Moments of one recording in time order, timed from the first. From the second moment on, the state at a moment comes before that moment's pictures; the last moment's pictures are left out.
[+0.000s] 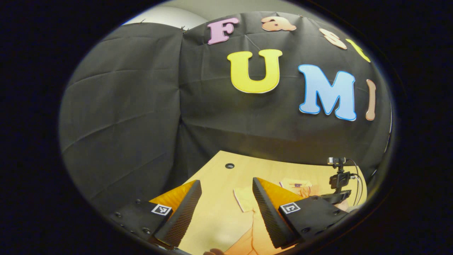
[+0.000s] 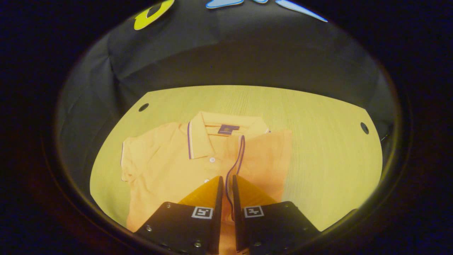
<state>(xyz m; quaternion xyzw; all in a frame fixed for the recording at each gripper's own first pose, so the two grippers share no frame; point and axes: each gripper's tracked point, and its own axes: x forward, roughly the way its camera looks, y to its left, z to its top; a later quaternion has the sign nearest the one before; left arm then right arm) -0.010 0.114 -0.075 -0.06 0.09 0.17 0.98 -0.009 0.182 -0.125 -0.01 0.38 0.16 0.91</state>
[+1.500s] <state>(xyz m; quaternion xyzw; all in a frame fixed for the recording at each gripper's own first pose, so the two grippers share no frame) 0.200 0.105 -0.373 -0.10 0.31 0.08 0.94 -0.186 0.115 0.100 0.07 0.19 0.10 0.97</state>
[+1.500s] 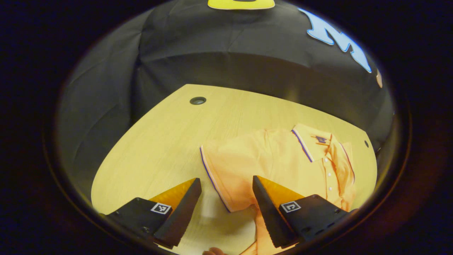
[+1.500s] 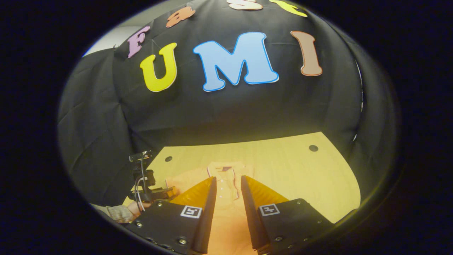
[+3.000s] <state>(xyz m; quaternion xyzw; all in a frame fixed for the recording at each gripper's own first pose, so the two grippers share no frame) 0.254 -0.017 -0.290 0.09 0.21 -0.03 0.97 -0.195 0.090 0.082 0.11 0.21 0.05 0.97</state>
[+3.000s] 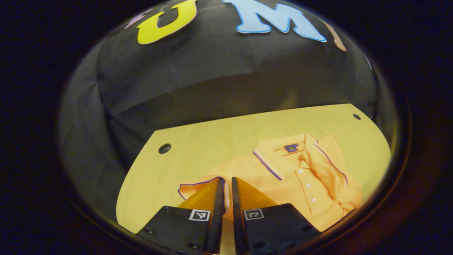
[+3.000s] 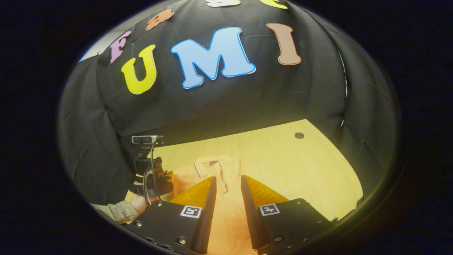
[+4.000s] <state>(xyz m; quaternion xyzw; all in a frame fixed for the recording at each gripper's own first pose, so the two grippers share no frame) 0.190 -0.123 -0.265 0.06 0.23 -0.13 0.96 -0.215 0.076 0.062 0.12 0.24 0.01 0.96</state>
